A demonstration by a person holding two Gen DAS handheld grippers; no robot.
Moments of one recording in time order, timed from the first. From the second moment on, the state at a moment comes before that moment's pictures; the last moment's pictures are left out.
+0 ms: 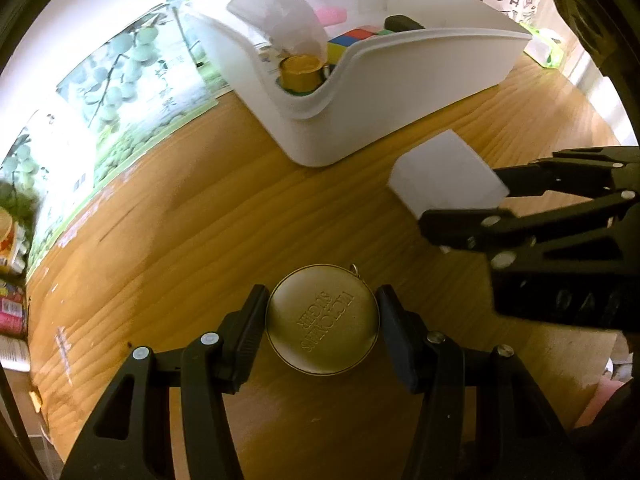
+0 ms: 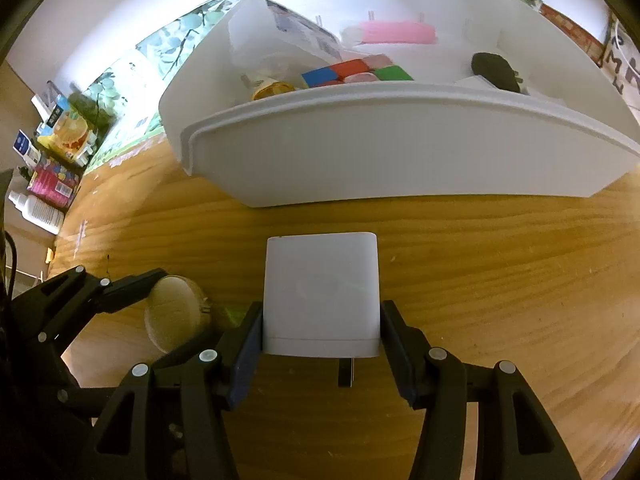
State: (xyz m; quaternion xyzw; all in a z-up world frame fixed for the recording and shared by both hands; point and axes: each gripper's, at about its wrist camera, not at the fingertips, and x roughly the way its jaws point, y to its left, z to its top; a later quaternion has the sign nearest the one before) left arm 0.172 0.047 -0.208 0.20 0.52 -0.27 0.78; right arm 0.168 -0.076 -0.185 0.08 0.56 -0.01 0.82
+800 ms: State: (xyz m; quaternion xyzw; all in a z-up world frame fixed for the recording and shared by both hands) left arm 0.125 0.070 -0.162 0.16 0.52 -0.19 0.82; right arm 0.104 -0.090 -0.157 0.09 0.54 0.00 0.84
